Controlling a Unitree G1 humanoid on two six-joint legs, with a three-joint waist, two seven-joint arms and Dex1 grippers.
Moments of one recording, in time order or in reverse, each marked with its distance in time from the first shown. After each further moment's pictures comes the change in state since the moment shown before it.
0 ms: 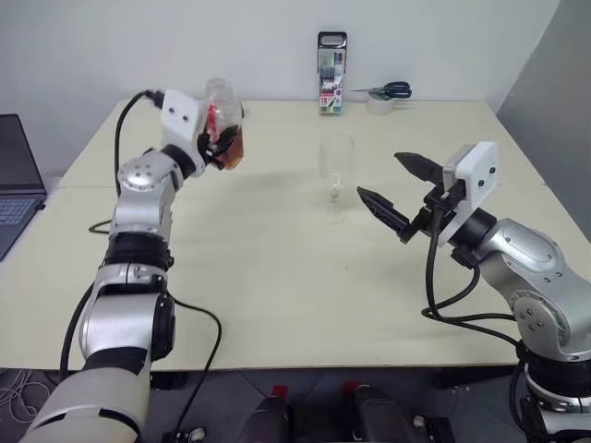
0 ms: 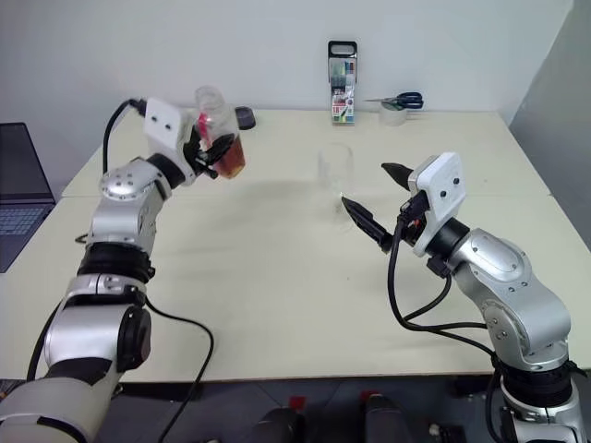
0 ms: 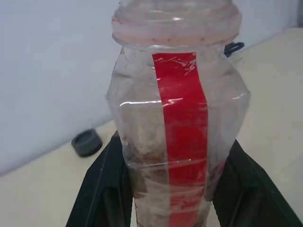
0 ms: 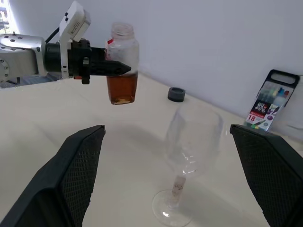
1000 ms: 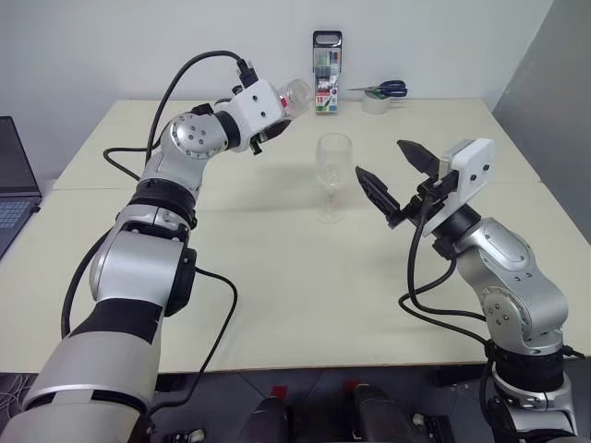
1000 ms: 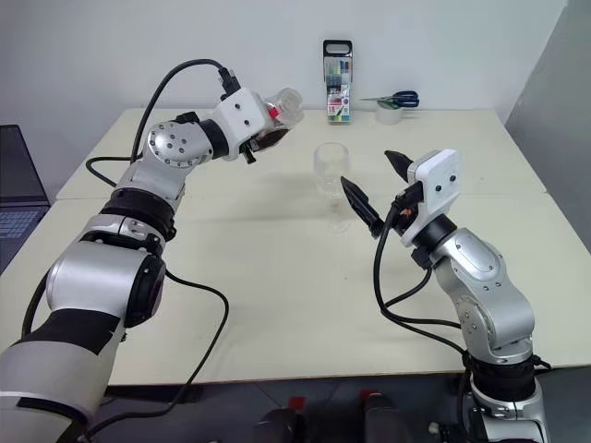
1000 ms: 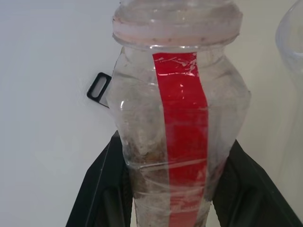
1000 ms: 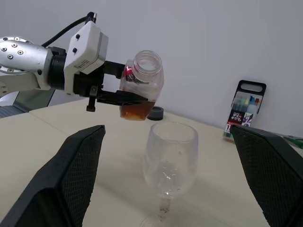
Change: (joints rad) left arm -0.301 -0.064 -0.244 0.398 0.363 -0.402 0.030; right arm -0.001 0.149 0.021 0.072 -0.102 -0.094 -0.054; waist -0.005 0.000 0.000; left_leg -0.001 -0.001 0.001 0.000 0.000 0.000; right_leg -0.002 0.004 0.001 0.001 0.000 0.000
